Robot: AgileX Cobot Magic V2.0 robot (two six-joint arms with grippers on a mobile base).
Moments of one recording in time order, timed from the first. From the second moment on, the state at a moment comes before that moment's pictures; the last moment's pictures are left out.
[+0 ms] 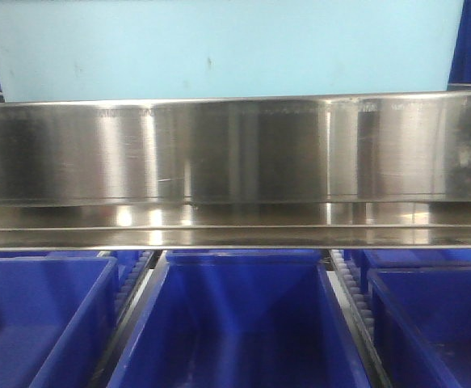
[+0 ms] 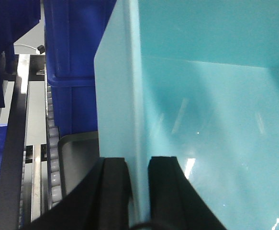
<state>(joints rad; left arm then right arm) -0.41 1.48 -1.94 -0.12 0.87 -0.10 0.30 1.56 -2.01 0.12 1.02 0.03</state>
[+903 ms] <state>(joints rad) -0.41 1.49 -1.74 -0.08 1.01 -0.11 0.30 1.58 -1.83 0.18 1.11 0.04</state>
